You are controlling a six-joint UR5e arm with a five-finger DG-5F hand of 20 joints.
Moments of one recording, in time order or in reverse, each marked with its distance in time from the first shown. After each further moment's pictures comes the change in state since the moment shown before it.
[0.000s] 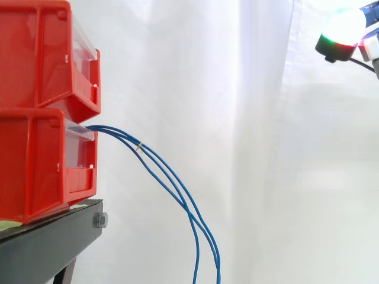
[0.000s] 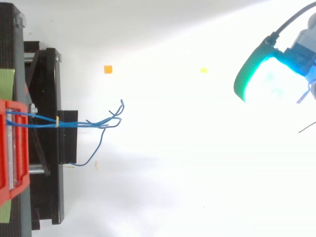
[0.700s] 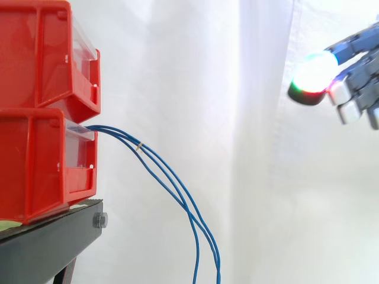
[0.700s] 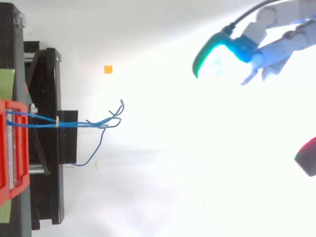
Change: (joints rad) arm 0.021 -0.084 0.005 0.082 0.103 -0.076
